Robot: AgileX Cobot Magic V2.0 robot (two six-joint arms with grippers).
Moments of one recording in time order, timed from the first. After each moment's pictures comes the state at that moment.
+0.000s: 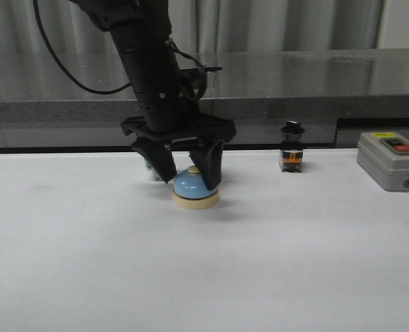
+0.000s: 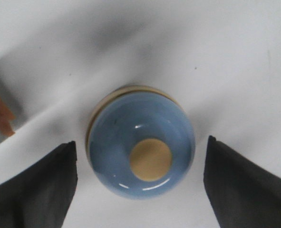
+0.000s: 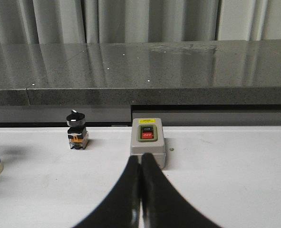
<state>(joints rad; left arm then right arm) -0.54 2.24 -1.86 -0.18 0.98 0.08 0.02 -0.01 0.03 0.01 0.05 0.02</state>
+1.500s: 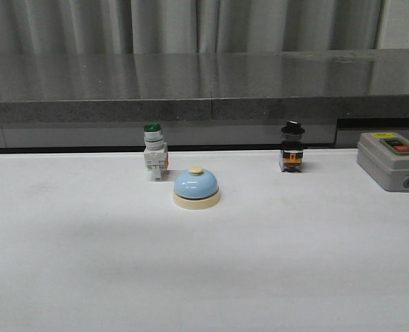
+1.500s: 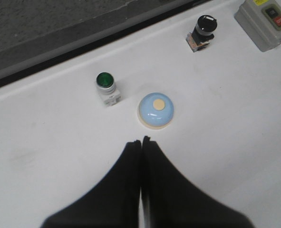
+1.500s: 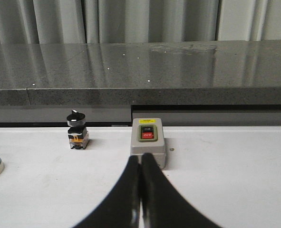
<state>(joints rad) -0.41 1.42 -1.44 -0.17 0.95 0.06 0.02 -0.01 0.03 0.01 0.05 0.02</state>
